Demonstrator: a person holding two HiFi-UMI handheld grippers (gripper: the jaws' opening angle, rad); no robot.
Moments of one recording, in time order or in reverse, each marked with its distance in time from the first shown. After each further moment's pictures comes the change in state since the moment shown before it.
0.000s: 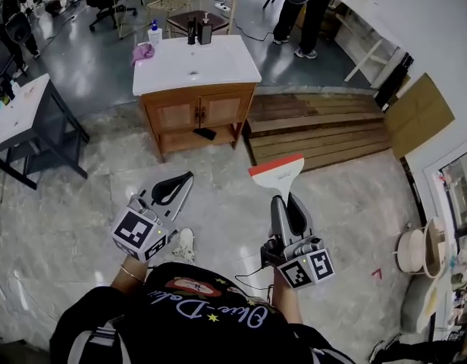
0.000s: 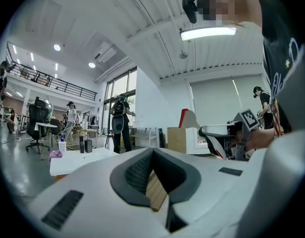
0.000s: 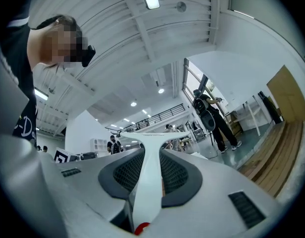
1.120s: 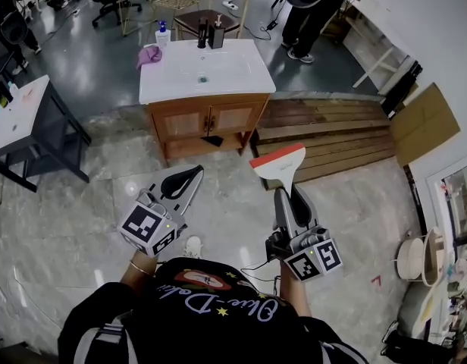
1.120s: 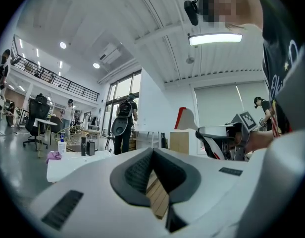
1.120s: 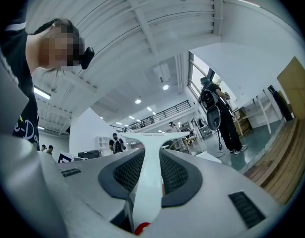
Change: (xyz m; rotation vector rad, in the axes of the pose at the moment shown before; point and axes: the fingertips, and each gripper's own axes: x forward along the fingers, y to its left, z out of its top) left arm 0.037 0.081 0.003 -0.053 -0.056 -0.002; right arm 0.102 -0.001 -0.014 -0.005 0.039 0.069
